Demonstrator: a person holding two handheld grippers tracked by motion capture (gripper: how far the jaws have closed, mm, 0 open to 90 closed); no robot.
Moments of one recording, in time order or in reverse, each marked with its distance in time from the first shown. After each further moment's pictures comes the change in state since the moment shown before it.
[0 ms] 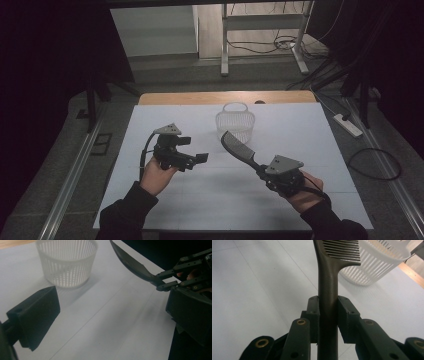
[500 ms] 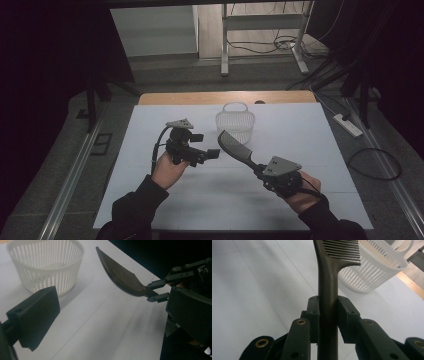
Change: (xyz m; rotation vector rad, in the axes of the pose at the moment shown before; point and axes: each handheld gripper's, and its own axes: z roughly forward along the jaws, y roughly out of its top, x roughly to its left) left arm -0.003 0.019 0.025 0.015 -0.085 -0.017; right arm 0.006 0.004 0.000 -0.033 -0.012 -0.034
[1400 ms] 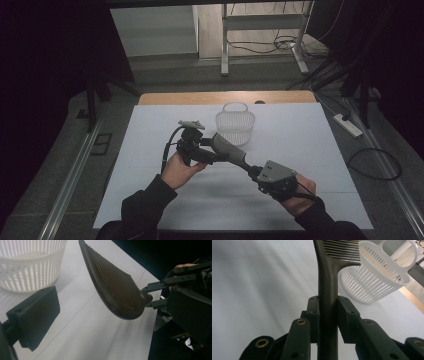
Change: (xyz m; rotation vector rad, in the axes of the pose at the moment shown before) left arm -0.004 0.004 0.025 0.075 -0.081 -0.048; right arm 0.015 0.006 0.000 -0.050 -0.002 -0.059
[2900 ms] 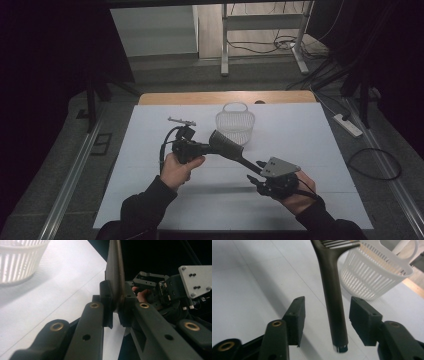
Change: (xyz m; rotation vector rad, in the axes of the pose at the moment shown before) left arm 0.011 -0.005 -0.014 -0.069 -0.194 -0.163; right arm -0.009 -0.005 0.003 -0.015 0.019 0.107
